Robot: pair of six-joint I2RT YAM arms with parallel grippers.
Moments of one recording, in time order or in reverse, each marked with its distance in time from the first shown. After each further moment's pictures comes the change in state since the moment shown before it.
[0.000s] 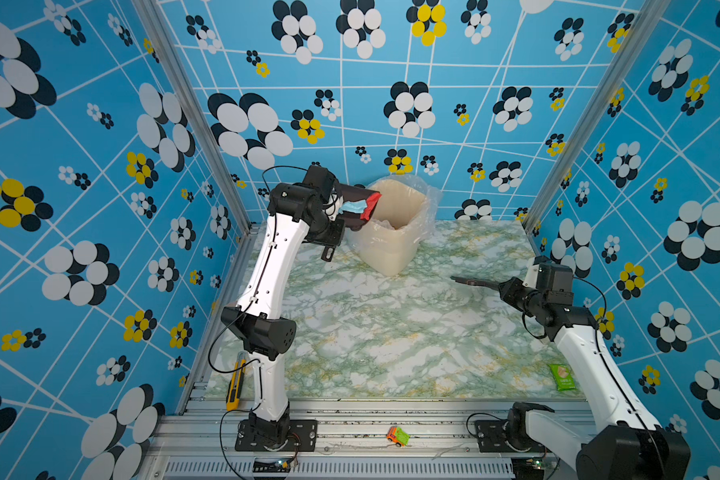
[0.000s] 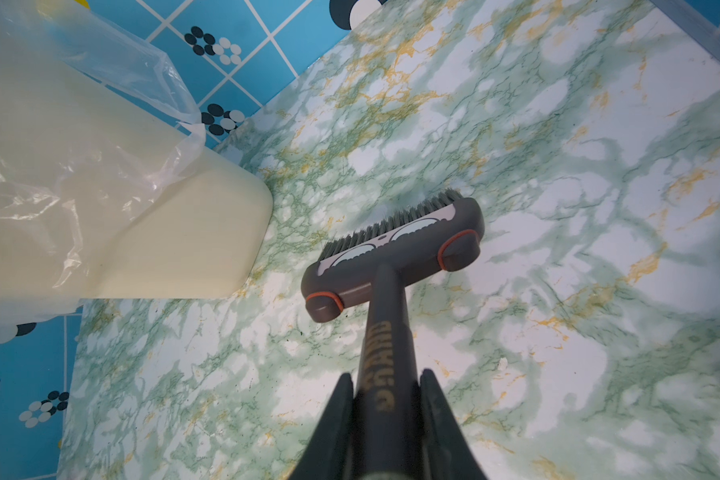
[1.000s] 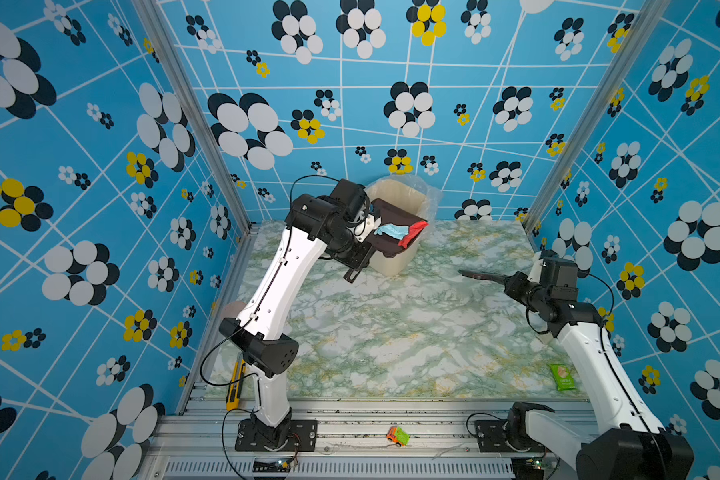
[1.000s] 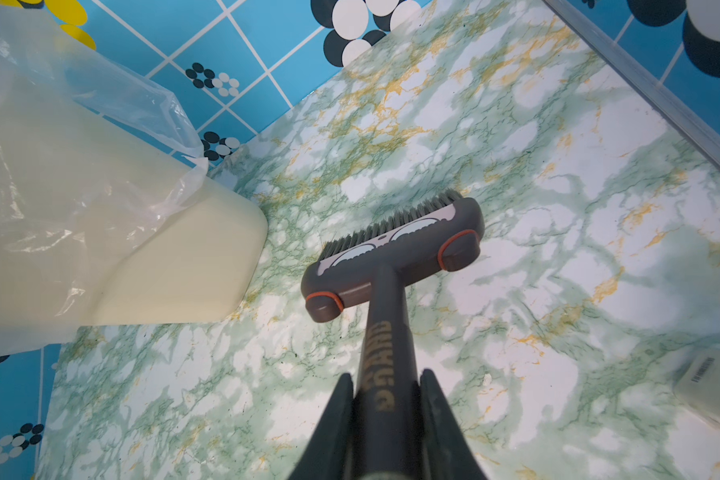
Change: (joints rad) left arm -0.192 -0.101 -0.080 -0.075 0.093 0.109; right arm 0.000 0.013 0.072 -0.039 0.053 -0.009
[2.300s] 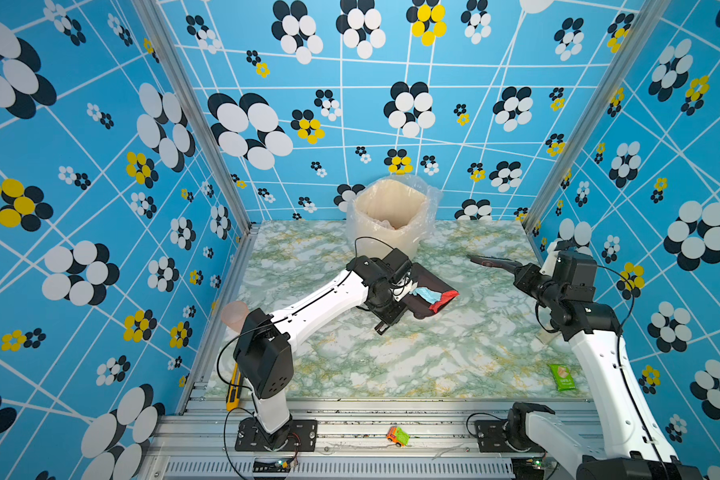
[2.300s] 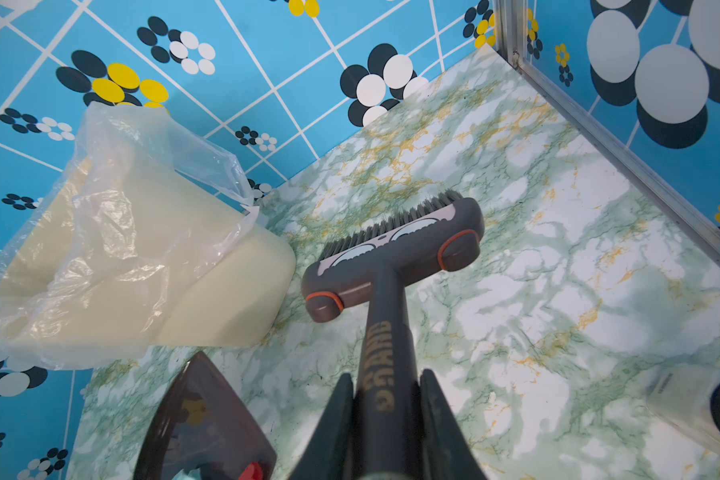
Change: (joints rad) left arm -0.294 -0.142 -0.801 0.521 0.012 -0.077; right arm 0.001 -0.071 0.101 -0.062 0.046 0.016
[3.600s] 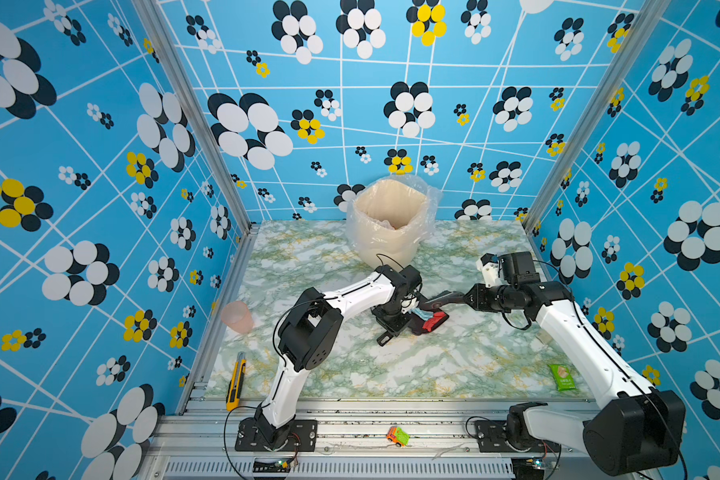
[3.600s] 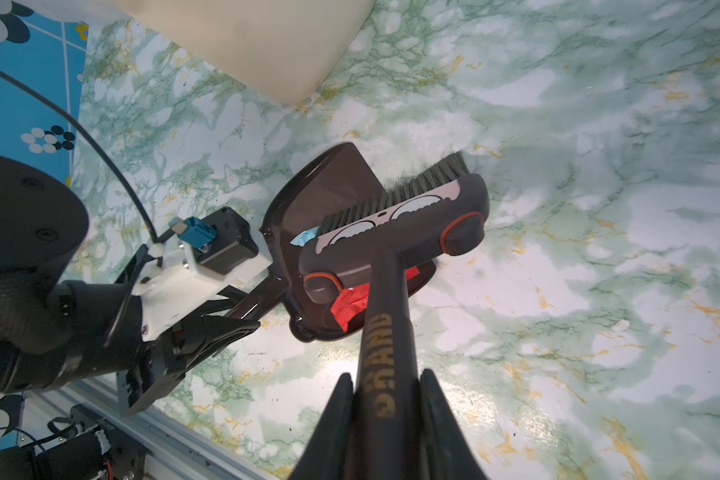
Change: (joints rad) left arm 0.001 0.348 0.033 0.042 0.000 0.017; right arm 0.253 0.224 0.025 -0.227 -0.224 -0.272
